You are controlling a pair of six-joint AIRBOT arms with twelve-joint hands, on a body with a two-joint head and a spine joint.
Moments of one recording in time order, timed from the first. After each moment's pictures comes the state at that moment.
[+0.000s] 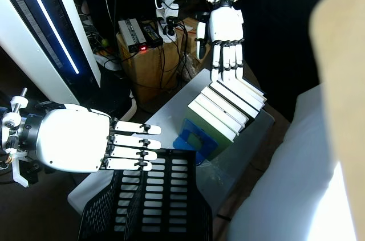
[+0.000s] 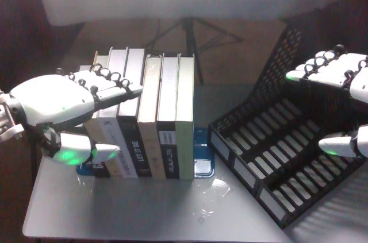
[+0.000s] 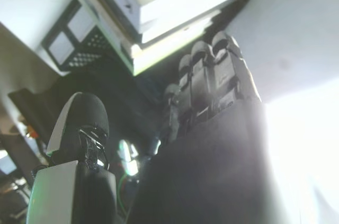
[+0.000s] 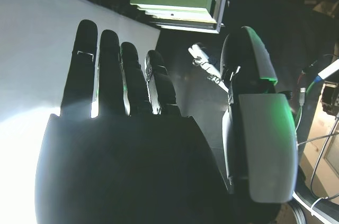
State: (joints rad) left arm 0.63 -1.06 1.30 0.27 -0.65 0.55; right arm -0.76 -0.89 1.08 -0.10 0.55 -0.74
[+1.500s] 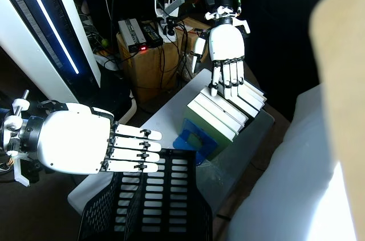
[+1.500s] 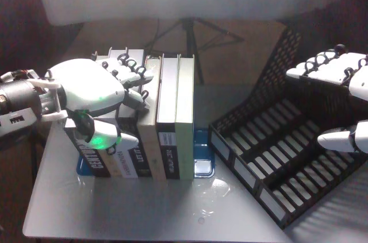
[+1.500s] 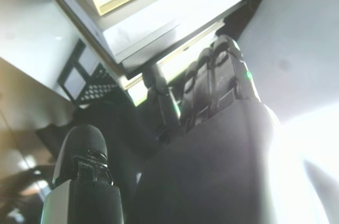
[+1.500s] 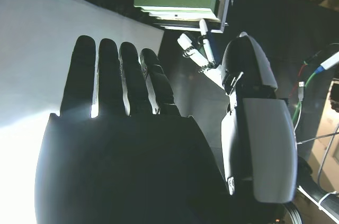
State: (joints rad) left arm 0.46 -1.17 1.37 0.42 -0.40 0.69; right arm -0.76 -0.90 1.09 -0.06 0.56 -0.74
